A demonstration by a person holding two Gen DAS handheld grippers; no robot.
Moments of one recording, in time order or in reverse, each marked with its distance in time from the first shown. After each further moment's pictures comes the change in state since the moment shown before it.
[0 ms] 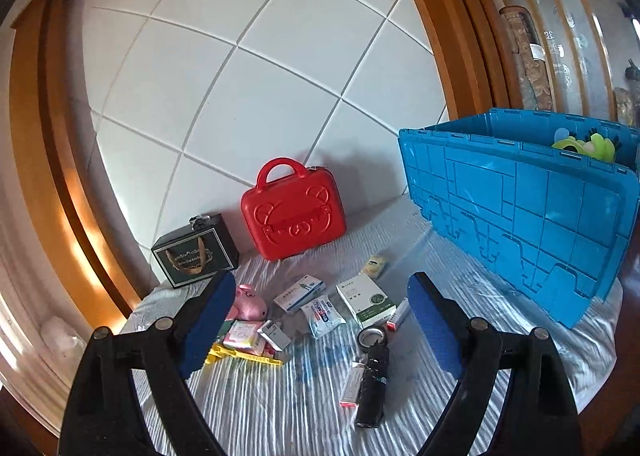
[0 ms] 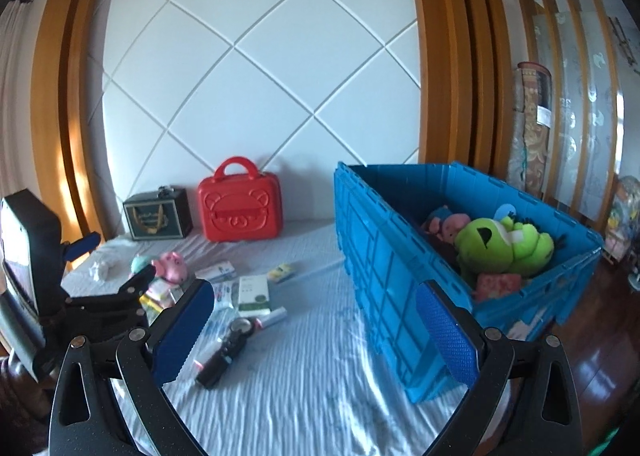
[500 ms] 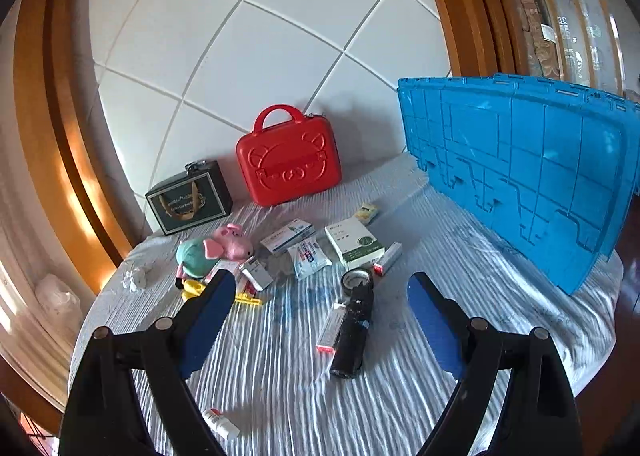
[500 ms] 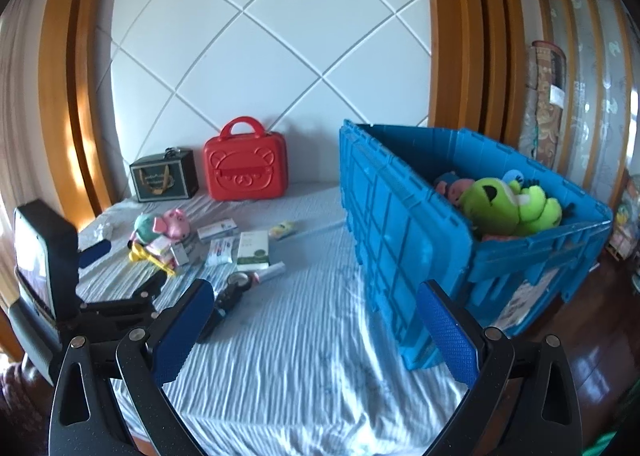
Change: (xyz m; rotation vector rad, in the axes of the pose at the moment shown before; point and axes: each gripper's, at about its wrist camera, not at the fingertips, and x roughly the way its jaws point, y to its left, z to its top) left arm 0.012 -0.016 -0.073 -0.060 0.132 0.016; right arm 0.011 -0.014 -0.043 -0.020 0.110 0.059
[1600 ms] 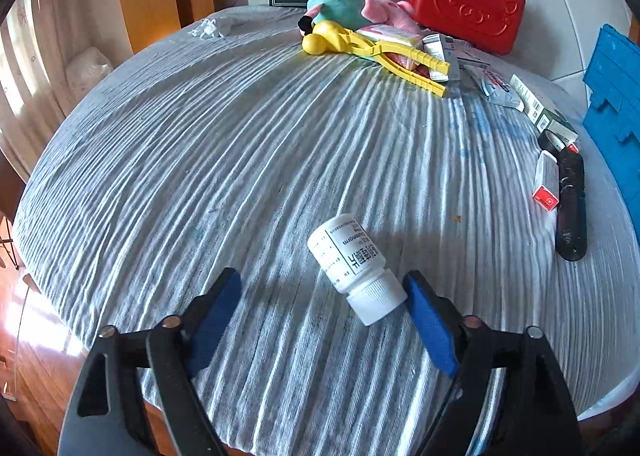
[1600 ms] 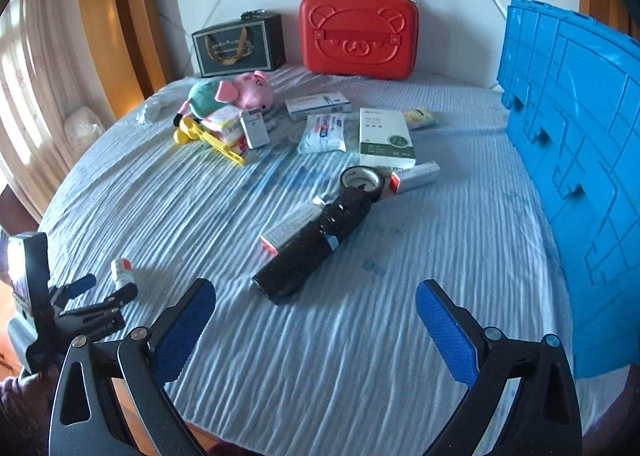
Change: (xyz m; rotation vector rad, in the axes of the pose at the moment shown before) left arm 0.122 0.166 -0.206 -0.492 0.507 0.137; right arm 0.216 0.146 -0.081 -0.177 0.365 0.275
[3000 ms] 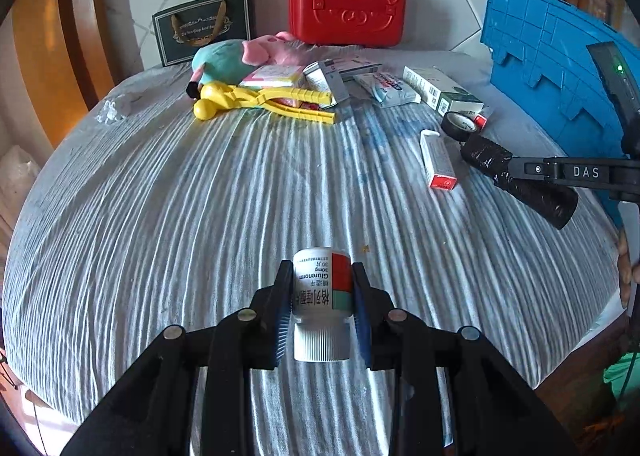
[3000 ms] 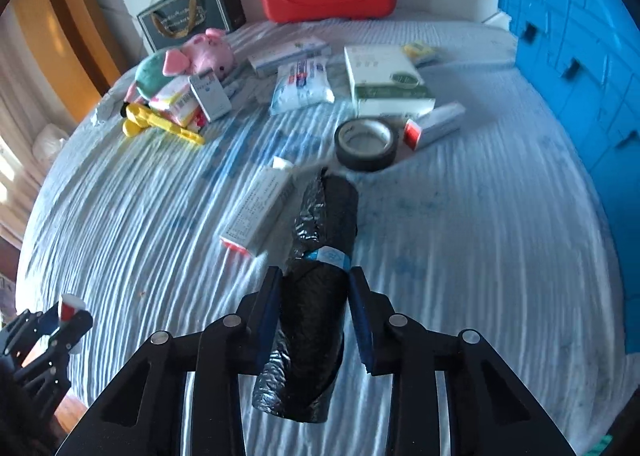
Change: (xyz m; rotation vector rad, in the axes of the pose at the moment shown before) left arm -0.031 -0.032 0.027 0.344 -0.088 -0.222; right arm 0.087 -0.002 0.015 0.160 0.126 -0.033
